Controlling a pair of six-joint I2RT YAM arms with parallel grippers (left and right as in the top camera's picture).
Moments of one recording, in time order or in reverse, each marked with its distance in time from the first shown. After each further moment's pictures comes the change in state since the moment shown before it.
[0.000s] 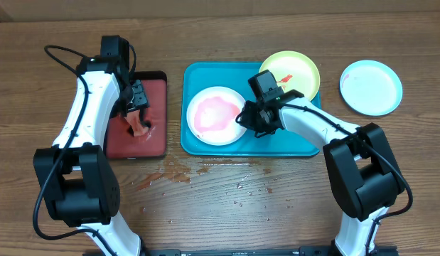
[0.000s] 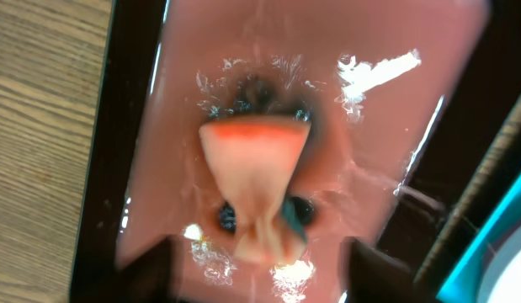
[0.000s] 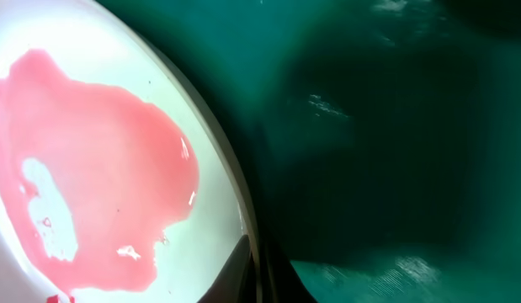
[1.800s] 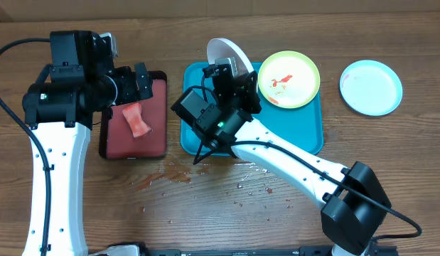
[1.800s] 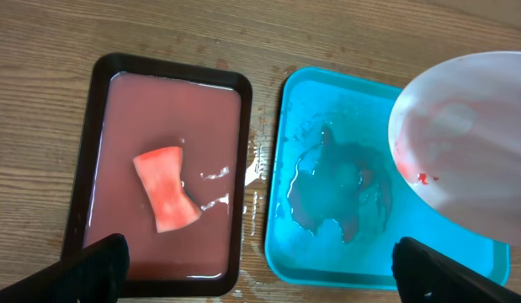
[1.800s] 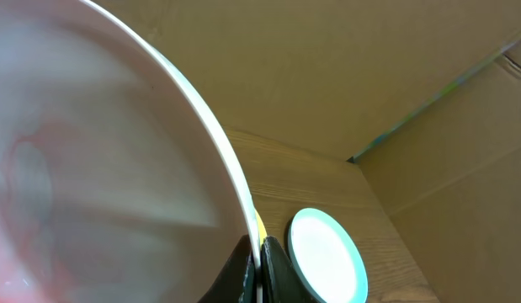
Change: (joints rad) left arm 0.000 -0.455 0.052 -0.059 0.293 0.106; right arm 0.433 -0.090 0.311 -0.257 1.481 -0.300
